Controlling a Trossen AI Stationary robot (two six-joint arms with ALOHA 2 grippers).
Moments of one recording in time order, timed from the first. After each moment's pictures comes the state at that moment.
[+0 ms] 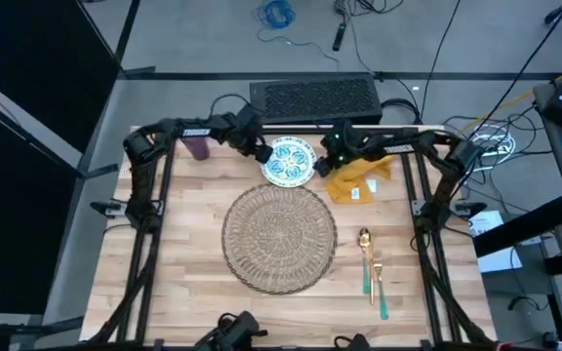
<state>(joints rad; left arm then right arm) 0.73 1.99 1.26 -0.41 0.33 -0.30 -0.69 1.77 0.86 0.01 -0.37 0.31</state>
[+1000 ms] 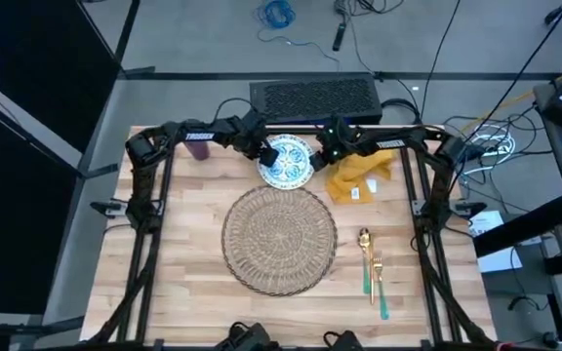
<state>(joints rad) 0.65 1.99 1.26 -0.36 0.35 -0.36 -0.69 1.87 0.97 -0.03 -0.38 0.34</state>
